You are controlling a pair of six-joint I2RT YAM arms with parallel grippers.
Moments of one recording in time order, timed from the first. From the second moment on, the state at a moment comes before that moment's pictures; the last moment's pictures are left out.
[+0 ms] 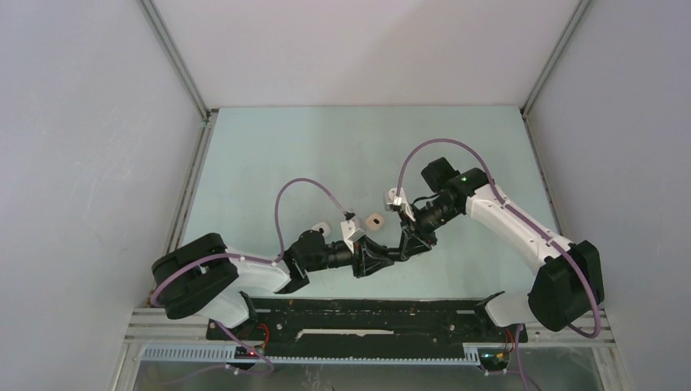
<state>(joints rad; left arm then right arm) -1.01 1.46 0.36 1.09 0.38 -0.31 0.50 1.39 1.10 -1.10 -0.92 -0.89</state>
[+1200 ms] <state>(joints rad) -1.00 1.49 0.35 1.15 0.41 -0.32 0.48 1.38 1.10 -1.11 -0.93 -0.88</state>
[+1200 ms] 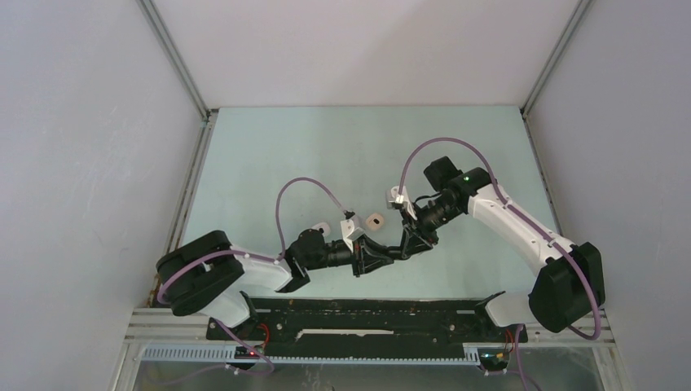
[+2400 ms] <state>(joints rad) -0.97 1.54 0.32 1.30 0.48 -0.35 0.34 1.33 1.17 -1.15 -1.10 -0.82</state>
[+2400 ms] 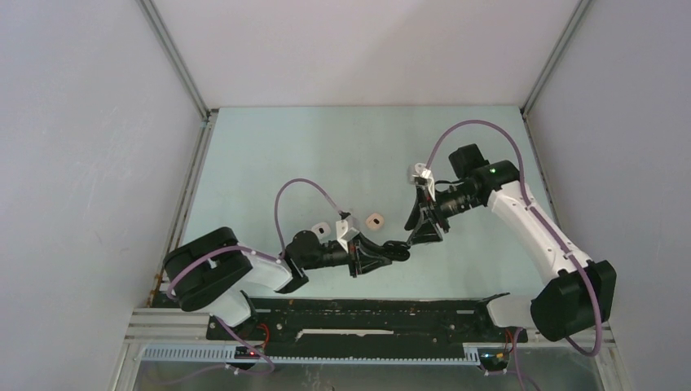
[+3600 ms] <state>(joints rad) -0.62 1.08 0.08 0.96 0.34 -0.34 0.58 1.59 1.18 -0.74 -0.68 -0.85</state>
